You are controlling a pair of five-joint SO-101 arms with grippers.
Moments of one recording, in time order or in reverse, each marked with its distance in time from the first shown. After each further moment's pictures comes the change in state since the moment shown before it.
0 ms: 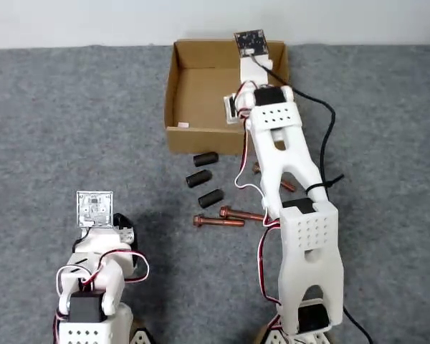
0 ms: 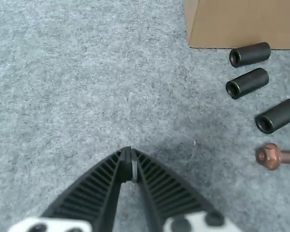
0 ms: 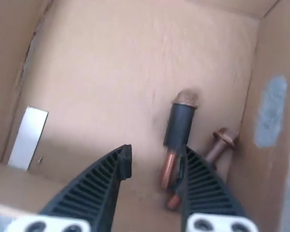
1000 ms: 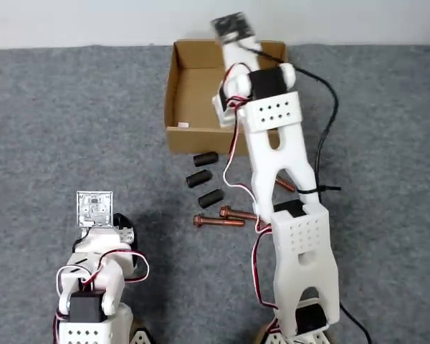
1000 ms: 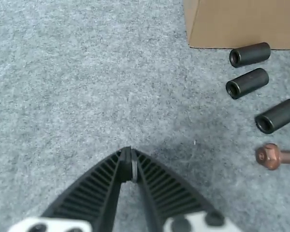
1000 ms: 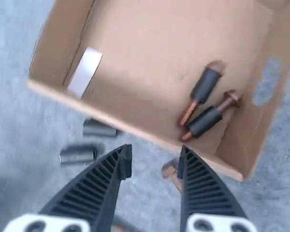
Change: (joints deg) left arm 0.0 0.0 0.0 0.0 0.0; right arm -5.5 -3.0 -22.4 34.3 9.7
